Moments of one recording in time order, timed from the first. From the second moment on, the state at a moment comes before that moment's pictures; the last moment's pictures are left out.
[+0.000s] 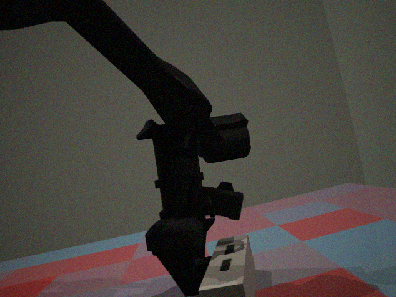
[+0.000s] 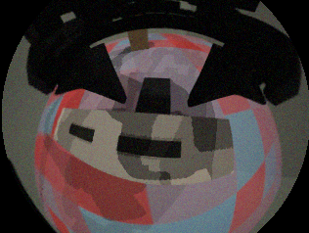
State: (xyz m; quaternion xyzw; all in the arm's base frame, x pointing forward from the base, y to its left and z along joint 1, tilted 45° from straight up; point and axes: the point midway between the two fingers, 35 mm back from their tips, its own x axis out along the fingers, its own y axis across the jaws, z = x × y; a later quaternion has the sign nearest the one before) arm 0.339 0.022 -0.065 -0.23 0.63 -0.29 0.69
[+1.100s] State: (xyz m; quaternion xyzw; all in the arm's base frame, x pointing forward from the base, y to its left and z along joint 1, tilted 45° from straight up) arm 0.310 0.023 -0.071 -0.23 0.62 -0.29 0.69
